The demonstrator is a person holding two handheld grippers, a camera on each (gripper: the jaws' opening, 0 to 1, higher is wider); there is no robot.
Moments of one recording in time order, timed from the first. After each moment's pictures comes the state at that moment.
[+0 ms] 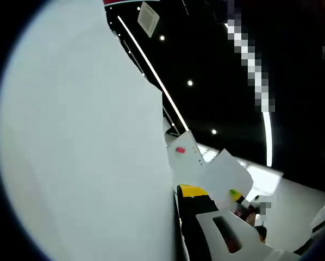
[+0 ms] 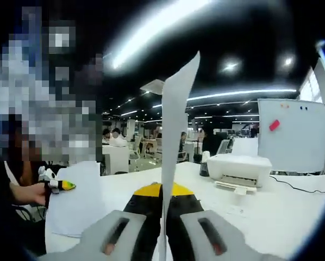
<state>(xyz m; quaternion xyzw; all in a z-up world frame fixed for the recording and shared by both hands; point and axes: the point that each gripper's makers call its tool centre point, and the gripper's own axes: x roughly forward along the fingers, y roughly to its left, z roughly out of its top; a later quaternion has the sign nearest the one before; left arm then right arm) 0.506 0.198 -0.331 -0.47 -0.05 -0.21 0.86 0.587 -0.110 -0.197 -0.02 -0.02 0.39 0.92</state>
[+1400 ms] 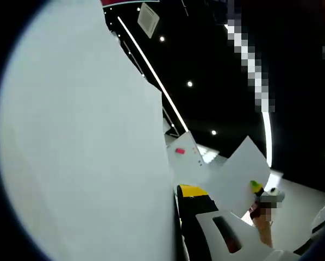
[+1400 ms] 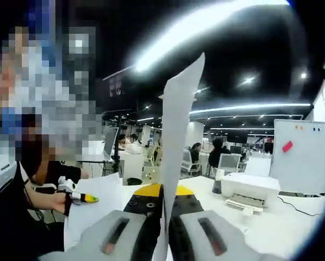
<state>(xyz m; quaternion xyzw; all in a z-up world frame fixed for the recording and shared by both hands) 0.504 0.199 -0.330 -0.47 -0.05 -0.21 0.86 0.531 -0.088 -0.135 -0.04 -0.05 0.45 0.89</state>
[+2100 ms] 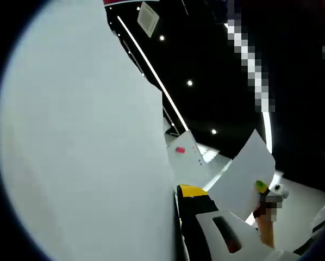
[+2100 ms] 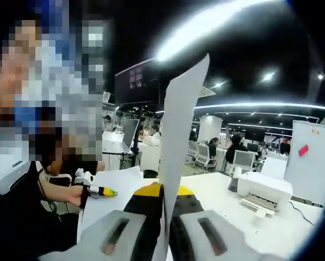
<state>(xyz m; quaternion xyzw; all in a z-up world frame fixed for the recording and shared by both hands) 0.505 0.198 -0.332 -0.47 -0.05 -0.21 0.86 0.502 -0.059 -0.145 -0.08 -0.03 0.52 0.85</state>
